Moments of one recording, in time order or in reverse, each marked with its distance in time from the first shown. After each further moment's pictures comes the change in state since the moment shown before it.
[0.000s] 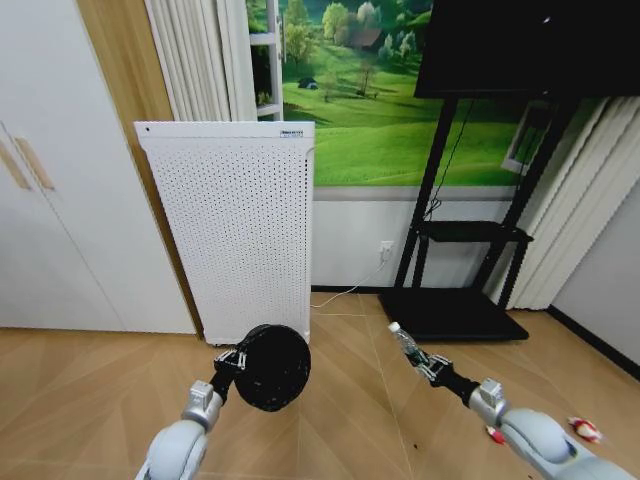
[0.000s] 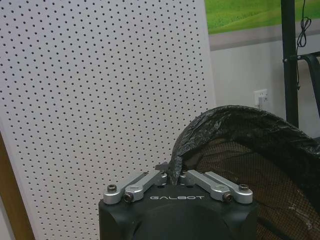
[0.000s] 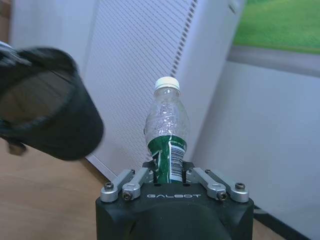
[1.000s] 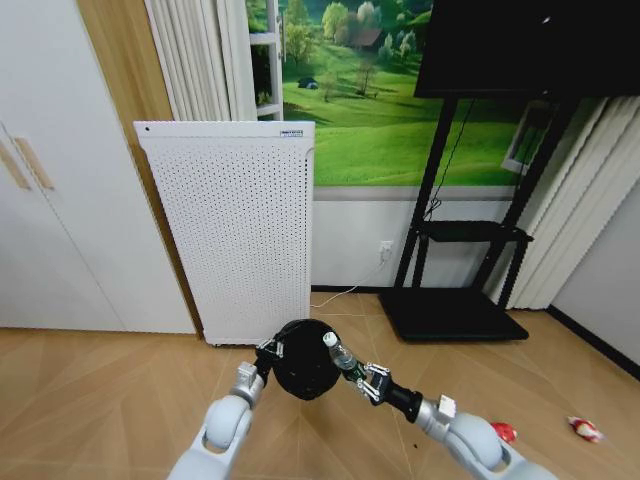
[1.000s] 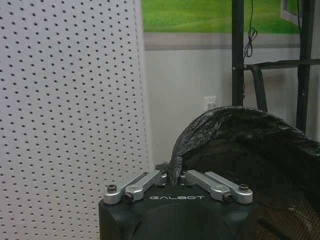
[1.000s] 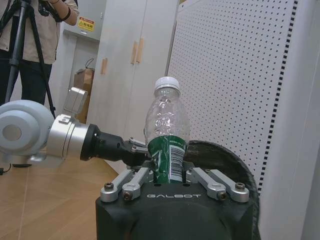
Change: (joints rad) left arm -0.233 -0.131 0.278 0.208 0.040 0.004 -0.007; right arm 0.192 0.188 -0.292 0.057 -0.040 0.061 -0.088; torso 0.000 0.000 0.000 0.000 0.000
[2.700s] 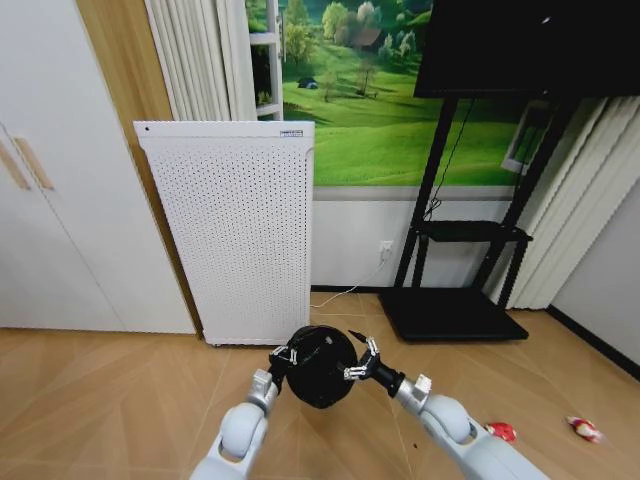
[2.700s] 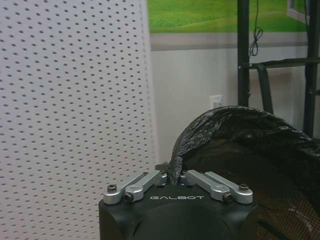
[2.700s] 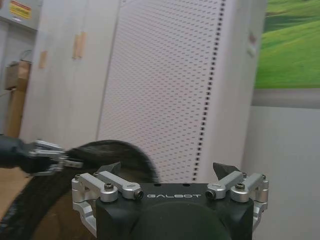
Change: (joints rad) left arm 0.098 -0.020 -0.070 -0.062 0.055 -0.021 0.007; right arm 0.072 0.037 0.025 -0.066 0.005 -0.039 0.204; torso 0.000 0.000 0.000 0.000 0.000
